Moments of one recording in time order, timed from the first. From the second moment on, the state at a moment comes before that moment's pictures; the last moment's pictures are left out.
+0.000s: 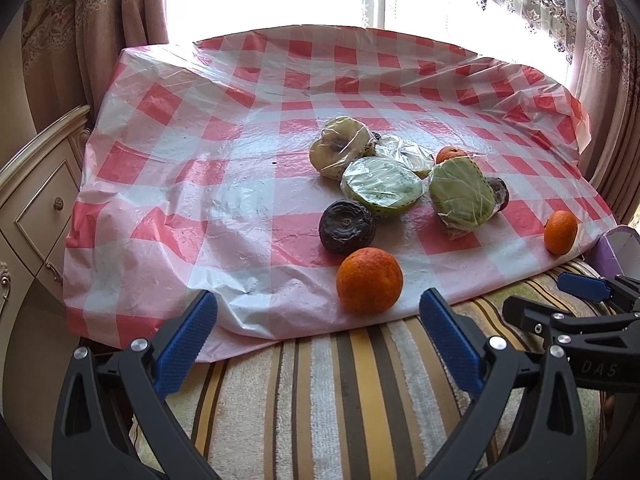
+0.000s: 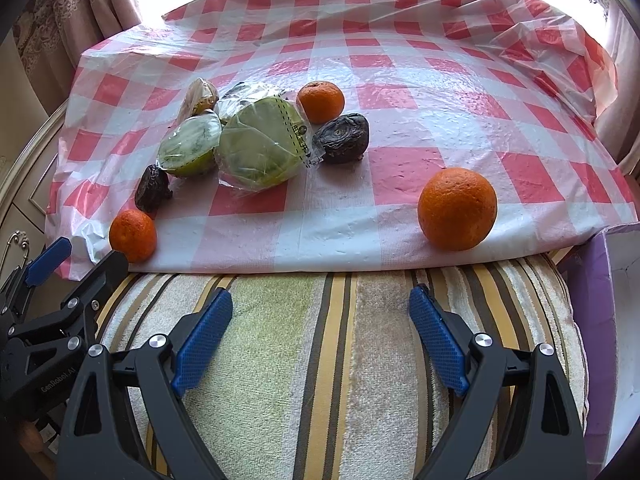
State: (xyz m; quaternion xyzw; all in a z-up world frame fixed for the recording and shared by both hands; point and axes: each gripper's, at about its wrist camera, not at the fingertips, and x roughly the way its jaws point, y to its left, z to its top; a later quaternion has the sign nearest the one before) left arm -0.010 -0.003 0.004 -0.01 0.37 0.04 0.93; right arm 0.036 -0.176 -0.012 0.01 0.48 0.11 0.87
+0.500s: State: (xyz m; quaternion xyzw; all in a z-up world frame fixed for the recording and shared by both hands) left arm -0.008 0.000 0.001 -0.01 0.38 0.04 0.93; right arm 0.036 -0.176 -0.012 0.01 0.48 0.11 0.87
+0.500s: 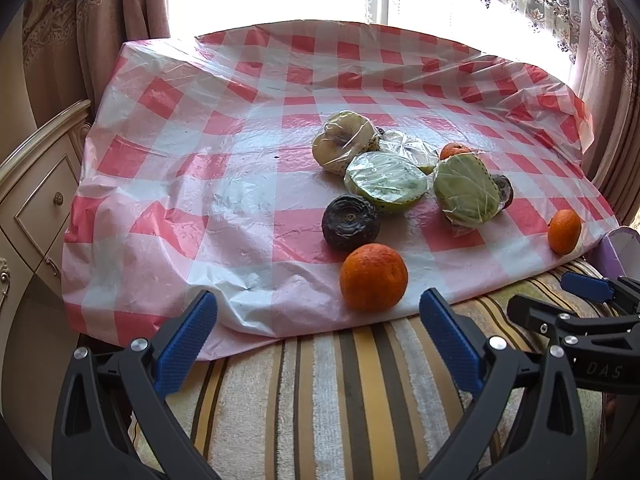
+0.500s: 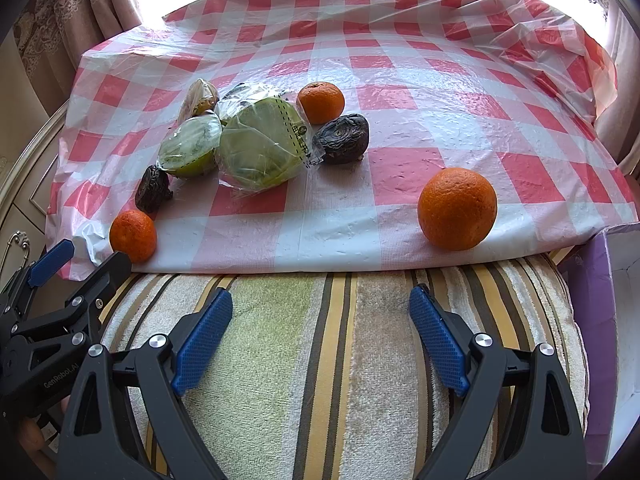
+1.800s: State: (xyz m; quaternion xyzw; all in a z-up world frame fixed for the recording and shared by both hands) left arm -0.008 -0.005 -0.002 -0.01 0.37 0.03 0.93; right arm 0.036 -0.176 -0.012 0.01 0.48 0.11 0.87
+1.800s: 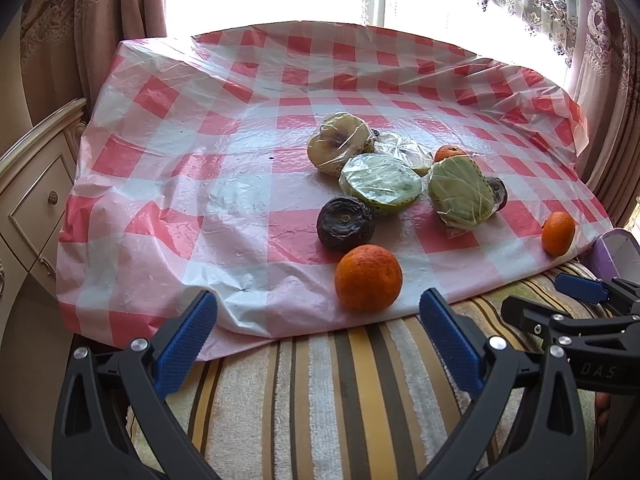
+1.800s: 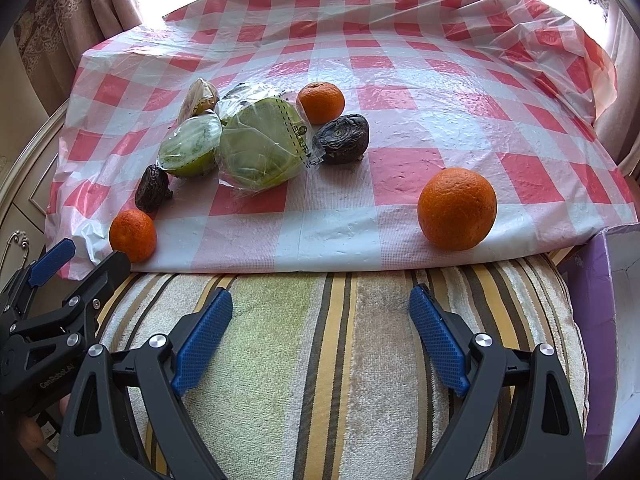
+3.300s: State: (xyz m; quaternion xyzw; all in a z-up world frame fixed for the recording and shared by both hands) left arm 0.012 -0.026 0.005 0.00 0.40 -0.06 0.91; right arm 0.075 -0.245 0.000 0.04 0.46 0.09 0.88
